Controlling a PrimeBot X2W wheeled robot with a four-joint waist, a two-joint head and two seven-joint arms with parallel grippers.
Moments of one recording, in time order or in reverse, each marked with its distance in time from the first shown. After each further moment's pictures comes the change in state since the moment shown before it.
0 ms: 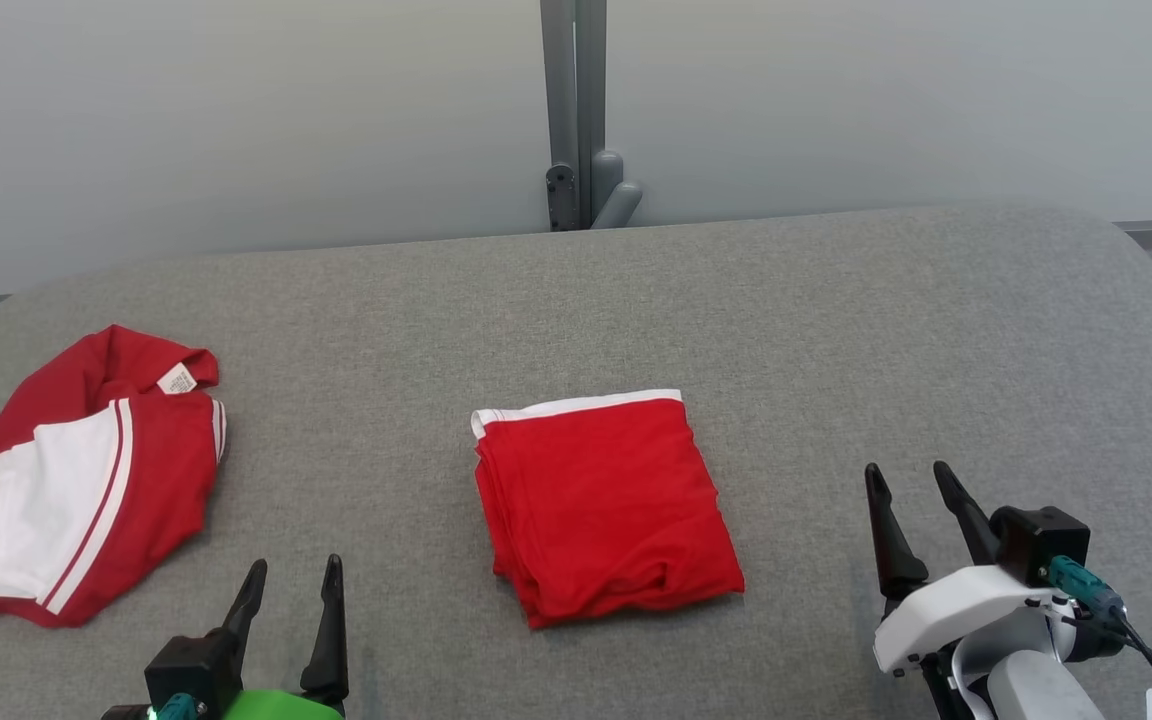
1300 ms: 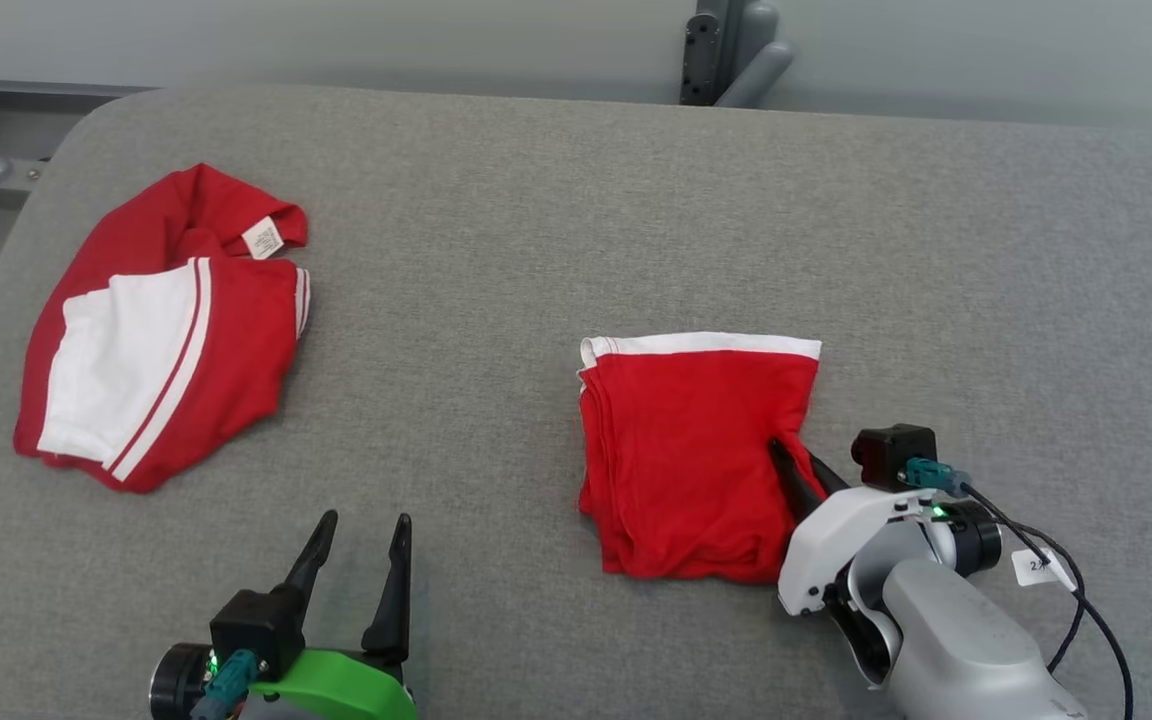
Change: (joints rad) left arm -0.062 -0.001 -0.129 -0.010 -0.014 0.001 0.000; right arm -0.371 0.005 0.324 0.530 0.179 0.002 -0.002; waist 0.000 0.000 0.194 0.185
